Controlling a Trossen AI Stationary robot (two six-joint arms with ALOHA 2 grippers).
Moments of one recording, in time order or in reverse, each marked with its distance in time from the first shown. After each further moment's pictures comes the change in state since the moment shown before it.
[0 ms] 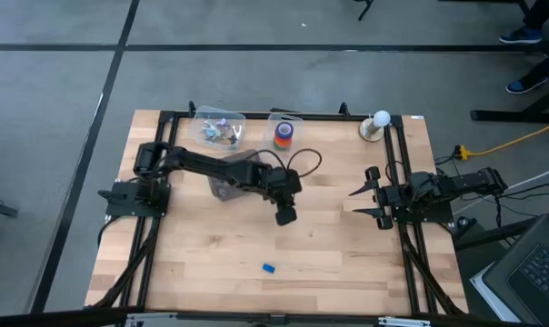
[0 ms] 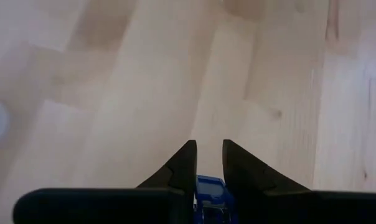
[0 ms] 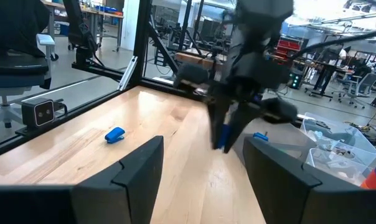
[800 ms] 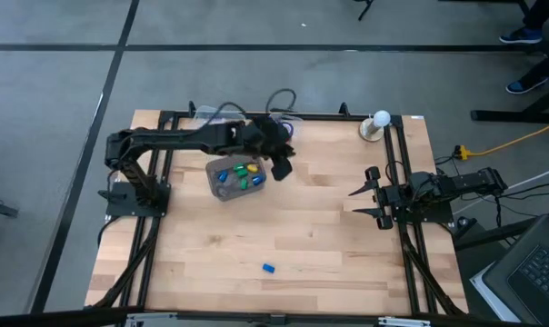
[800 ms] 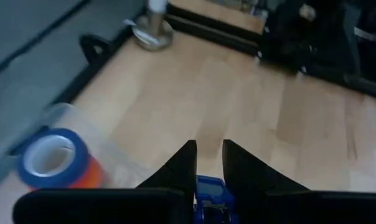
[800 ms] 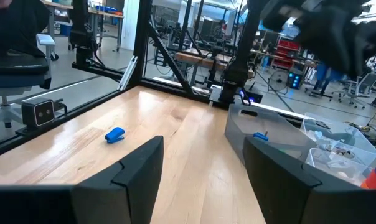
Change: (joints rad) left arm 0.198 -0.266 0.001 0.053 -0.087 0.120; right arm 0.000 0.000 0.000 0.000 0.000 0.000
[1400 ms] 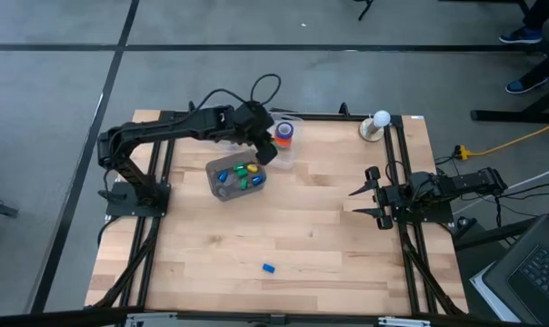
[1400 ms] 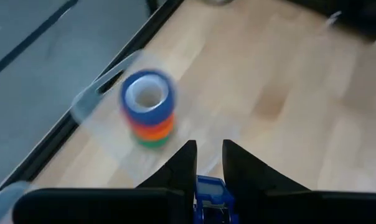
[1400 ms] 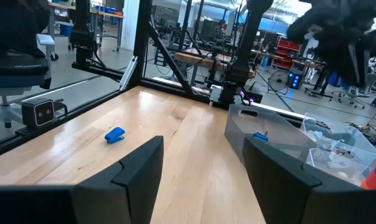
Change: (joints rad) left arm 0.136 -0.072 -0.001 -0.246 -0.026 0.018; right arm 0.000 0.000 0.000 0.000 0.000 0.000
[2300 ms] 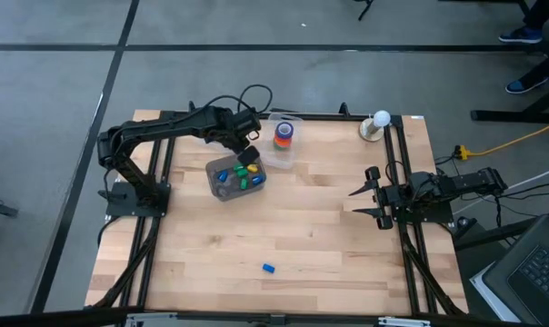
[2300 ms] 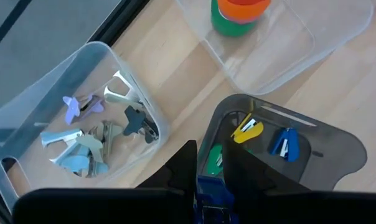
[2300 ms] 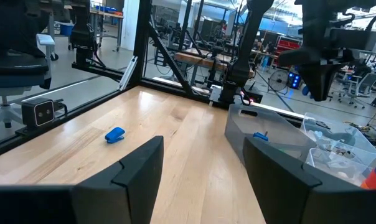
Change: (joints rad) left arm 0.040 0.001 -0.022 -0.404 -0.148 -0.138; right arm 0.000 0.000 0.000 0.000 0.000 0.000
